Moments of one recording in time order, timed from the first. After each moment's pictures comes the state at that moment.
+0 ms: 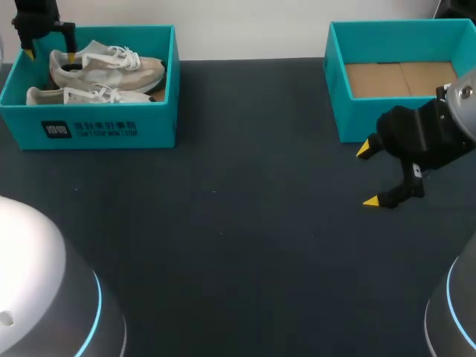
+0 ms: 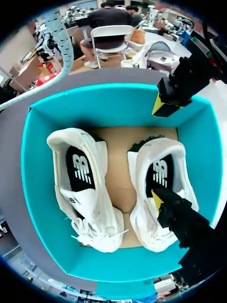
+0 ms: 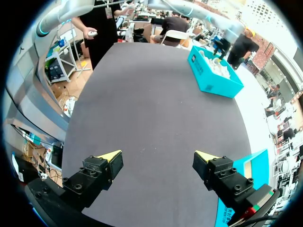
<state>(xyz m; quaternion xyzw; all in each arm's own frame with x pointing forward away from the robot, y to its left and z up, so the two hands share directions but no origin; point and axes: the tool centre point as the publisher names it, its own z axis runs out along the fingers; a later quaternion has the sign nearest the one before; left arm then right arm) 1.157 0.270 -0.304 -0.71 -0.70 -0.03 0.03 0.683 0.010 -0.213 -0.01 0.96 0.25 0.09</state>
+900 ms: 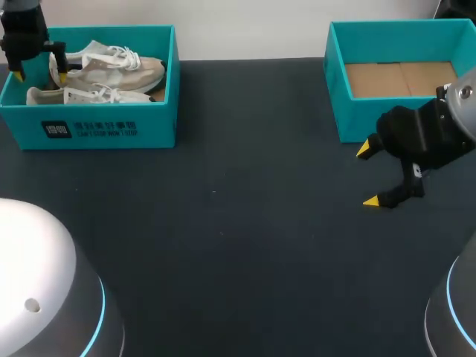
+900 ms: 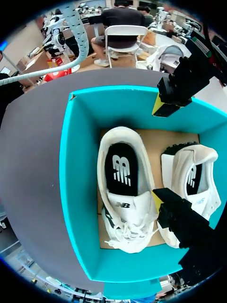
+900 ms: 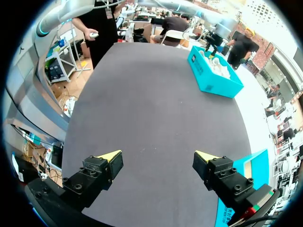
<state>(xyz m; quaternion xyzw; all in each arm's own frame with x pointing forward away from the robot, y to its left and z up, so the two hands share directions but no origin) 1.080 0.278 -0.308 -0.70 -0.72 -0.02 0.04 0.683 0.010 -0.213 -0.01 0.96 0.25 0.09</state>
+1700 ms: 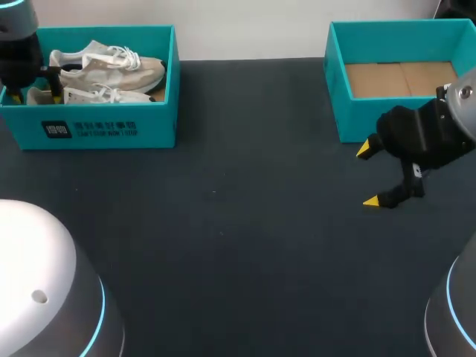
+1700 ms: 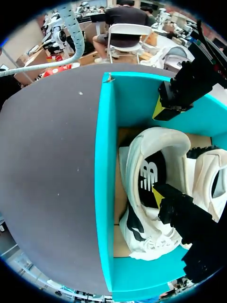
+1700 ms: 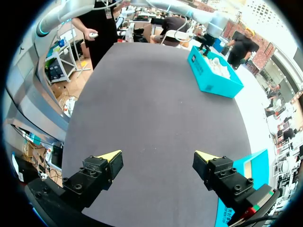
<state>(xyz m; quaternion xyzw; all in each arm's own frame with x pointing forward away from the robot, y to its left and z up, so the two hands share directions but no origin) 1.039 0.287 -0.342 -0.69 -0.72 -0.03 0.03 0.683 0.010 -0.213 -0.01 0.96 0.25 0.09</state>
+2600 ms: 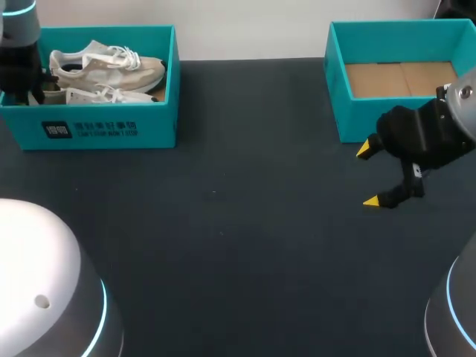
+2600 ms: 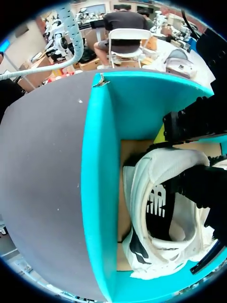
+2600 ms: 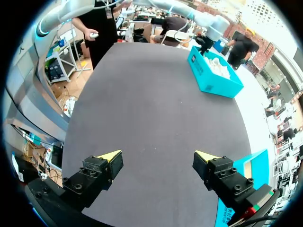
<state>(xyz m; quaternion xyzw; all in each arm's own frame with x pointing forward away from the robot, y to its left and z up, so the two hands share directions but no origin) 1.038 0.307 -0.359 -0.71 -0.70 -0.04 0.08 0.683 0.010 -0.213 -0.01 0.96 0.25 0.09</state>
